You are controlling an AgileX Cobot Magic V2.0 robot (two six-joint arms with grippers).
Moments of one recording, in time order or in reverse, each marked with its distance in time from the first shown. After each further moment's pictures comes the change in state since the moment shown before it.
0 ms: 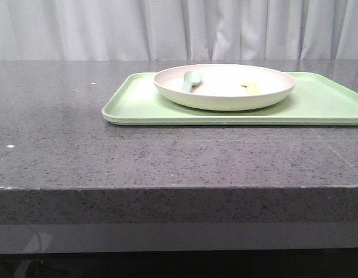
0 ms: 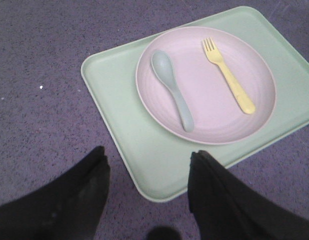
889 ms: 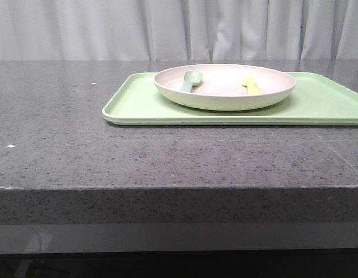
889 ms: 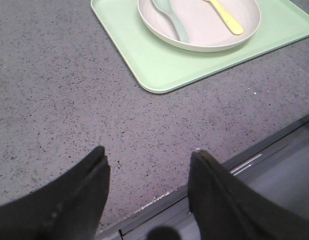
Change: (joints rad) left arm -0.001 -0.658 0.631 0.014 -0.061 0.010; right arm 0.029 0.056 -0.041 0.061 0.132 -0.006
